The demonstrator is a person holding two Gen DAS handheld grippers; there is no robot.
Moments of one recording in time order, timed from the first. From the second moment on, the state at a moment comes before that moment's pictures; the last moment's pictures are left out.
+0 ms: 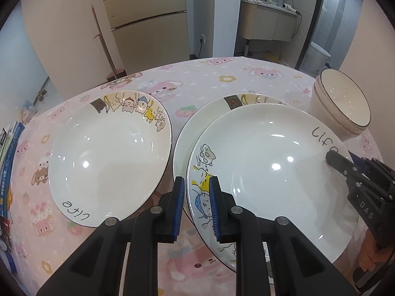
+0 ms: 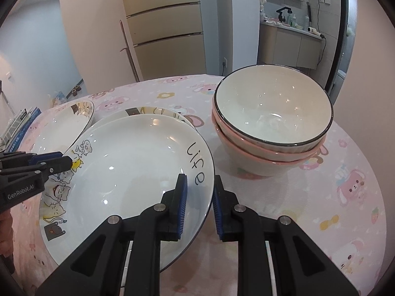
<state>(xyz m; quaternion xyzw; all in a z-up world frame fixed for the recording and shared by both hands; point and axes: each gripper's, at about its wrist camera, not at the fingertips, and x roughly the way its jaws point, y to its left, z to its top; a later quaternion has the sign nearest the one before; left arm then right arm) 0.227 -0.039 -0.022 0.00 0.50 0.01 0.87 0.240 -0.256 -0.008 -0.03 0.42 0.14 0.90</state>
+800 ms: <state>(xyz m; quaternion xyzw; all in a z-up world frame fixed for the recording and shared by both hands) 0.212 -0.048 0.007 -0.01 0.47 -0.01 0.89 0.230 -0.253 -0.003 -0.03 0.44 0.16 0.88</state>
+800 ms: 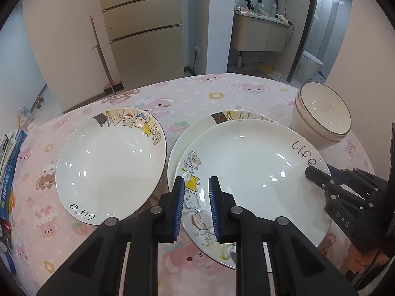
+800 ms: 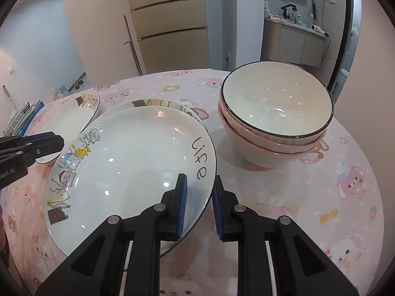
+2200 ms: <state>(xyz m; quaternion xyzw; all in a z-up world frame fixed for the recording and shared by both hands) 0.210 -0.061 -0.002 0.00 0.48 -0.04 0.88 0.217 -0.252 -0.004 -0.02 0.44 0.15 0.89</state>
